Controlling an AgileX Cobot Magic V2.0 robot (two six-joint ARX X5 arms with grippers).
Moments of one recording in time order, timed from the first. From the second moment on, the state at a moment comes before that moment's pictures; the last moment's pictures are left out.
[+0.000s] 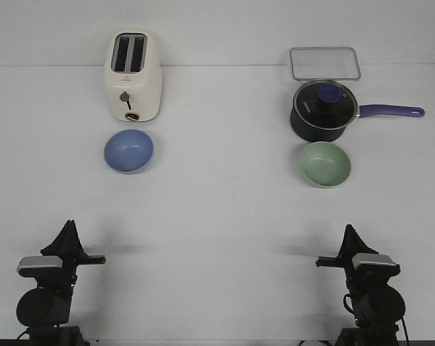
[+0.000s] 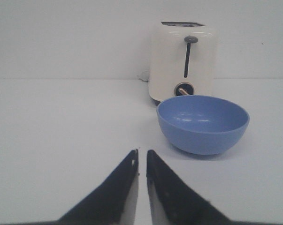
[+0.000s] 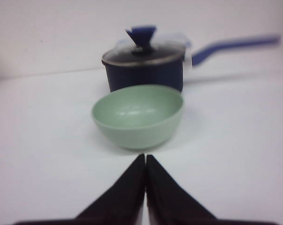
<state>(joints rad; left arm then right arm) 0.05 0.01 0.03 0.15 0.00 0.01 0.04 0.02 0.07 -0.12 0.03 0.22</state>
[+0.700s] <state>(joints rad) 0.05 0.01 0.03 0.15 0.00 0.01 -0.05 1.07 0.84 -0.41 -0.01 0.29</state>
